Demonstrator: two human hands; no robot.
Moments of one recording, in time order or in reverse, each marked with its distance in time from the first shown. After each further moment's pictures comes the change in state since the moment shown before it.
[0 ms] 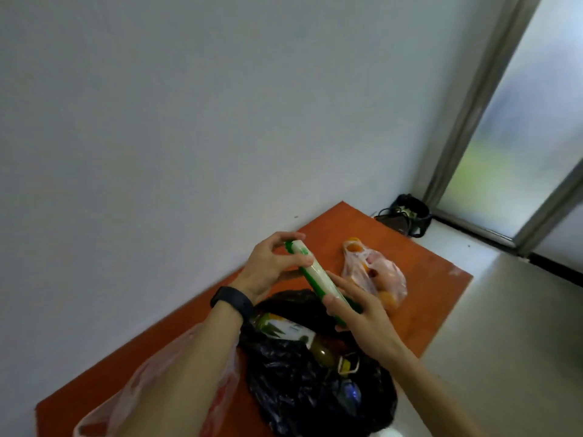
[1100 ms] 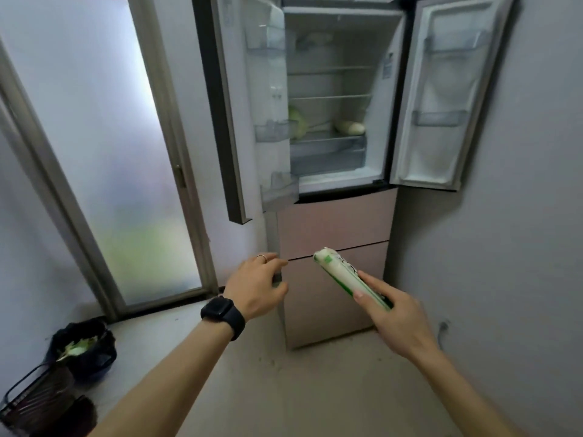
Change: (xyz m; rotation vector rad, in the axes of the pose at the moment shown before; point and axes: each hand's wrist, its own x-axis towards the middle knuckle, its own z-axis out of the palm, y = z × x) left_hand 0.028 -0.031 0.903 1.140 -0.878 1.025; right_hand -0.422 0.055 -0.699 -0.509 1.398 0.276
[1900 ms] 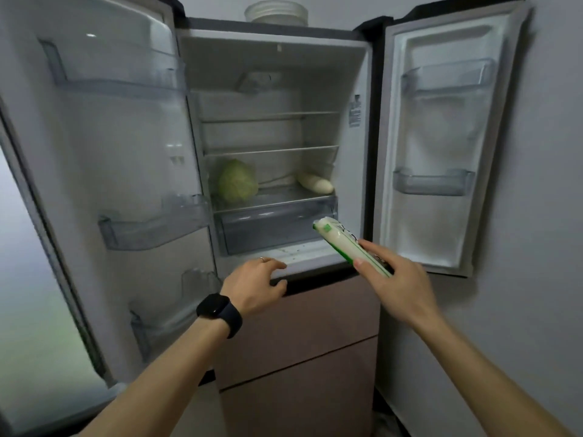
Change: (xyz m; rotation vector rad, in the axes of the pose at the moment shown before) left_hand 0.477 0.045 0.046 0.064 0.057 0.108; right_hand 0.471 0.083 -0.089 -0.118 0.226 -0.156
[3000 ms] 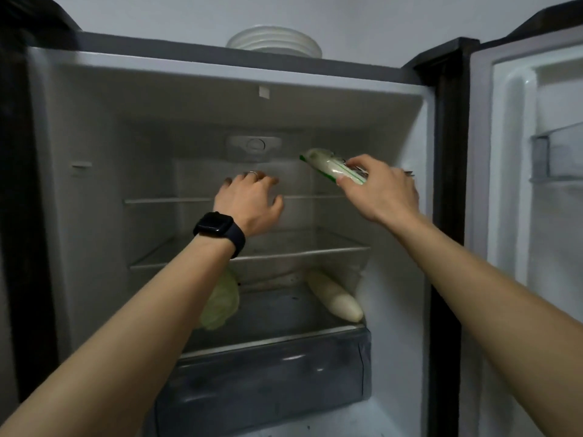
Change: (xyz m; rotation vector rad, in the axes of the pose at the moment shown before) left_hand 0.480 -0.062 -0.131 0.310 0.558 -0.070; right_hand 0.535 -0.043 0.052 -0.265 0.228 -0.256
